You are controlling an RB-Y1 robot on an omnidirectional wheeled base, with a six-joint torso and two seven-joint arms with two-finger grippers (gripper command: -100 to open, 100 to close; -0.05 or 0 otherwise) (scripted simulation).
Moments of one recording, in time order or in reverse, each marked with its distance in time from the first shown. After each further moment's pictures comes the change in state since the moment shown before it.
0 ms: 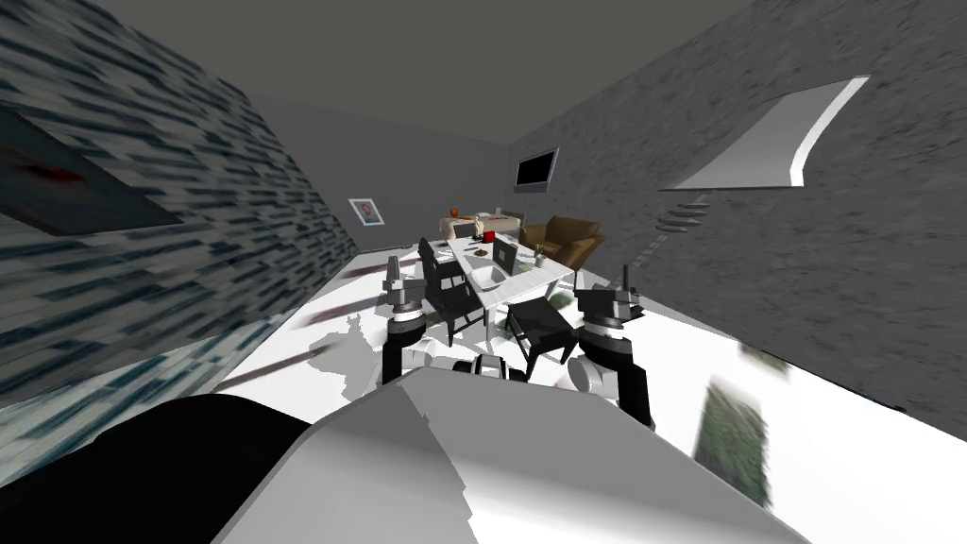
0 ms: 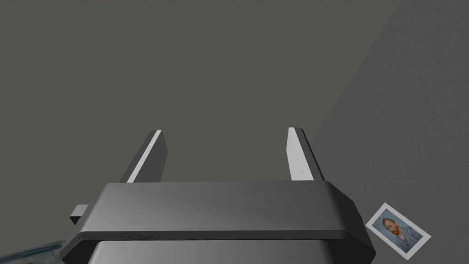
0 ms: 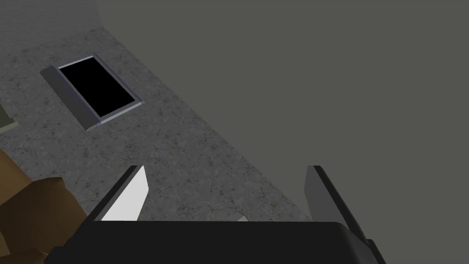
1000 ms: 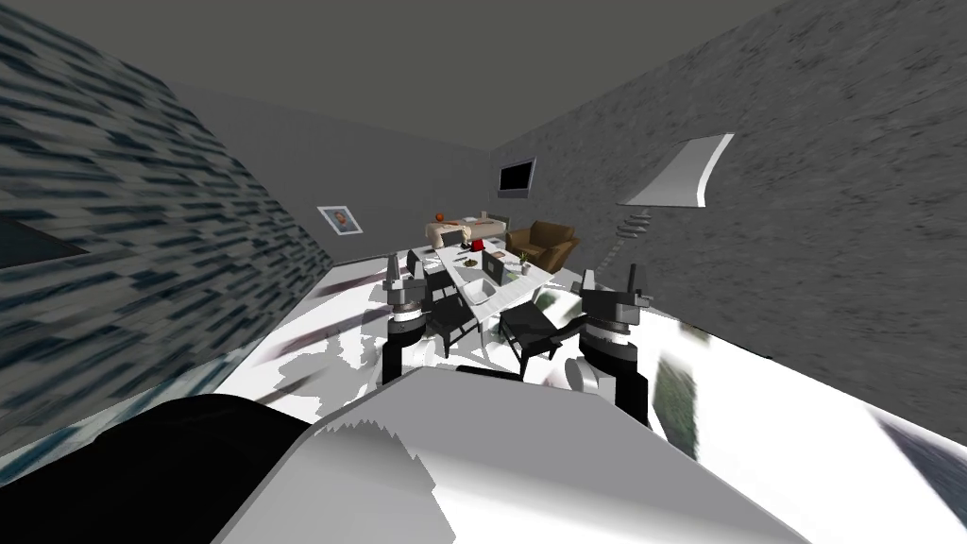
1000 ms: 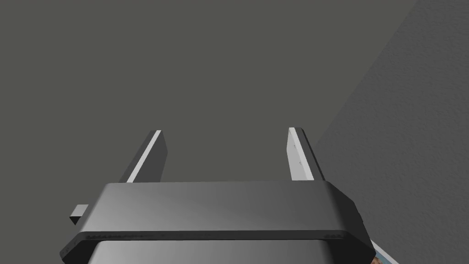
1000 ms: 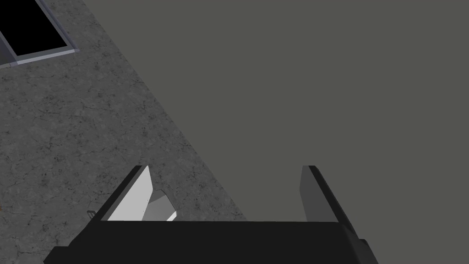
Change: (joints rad) left arm 0.000 0.000 0.000 0.000 0.000 0.000 0.000; right arm 0.040 0.107 0.005 -0.061 0.148 -0.036 0.085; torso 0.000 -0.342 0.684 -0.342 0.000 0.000
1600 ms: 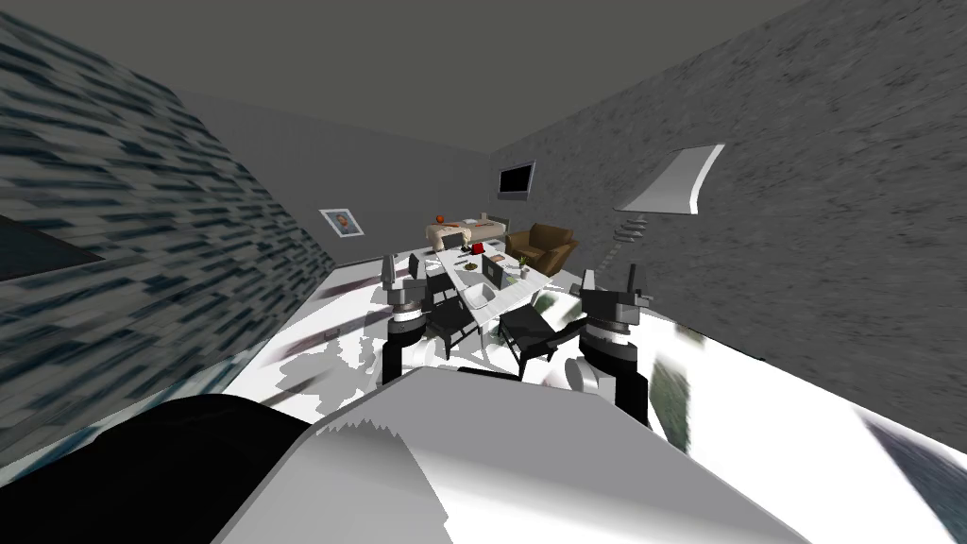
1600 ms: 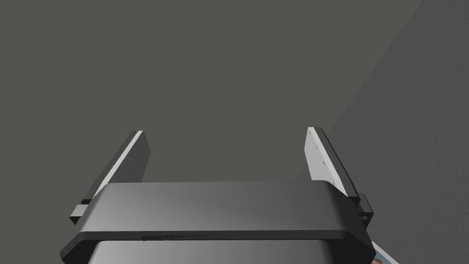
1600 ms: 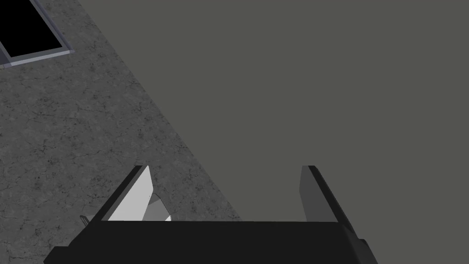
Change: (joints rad) left arm 0.000 0.000 0.000 0.000 0.000 0.000 0.000; right arm 0.000 0.000 0.000 0.000 0.000 0.000 0.000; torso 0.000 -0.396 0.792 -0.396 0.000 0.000
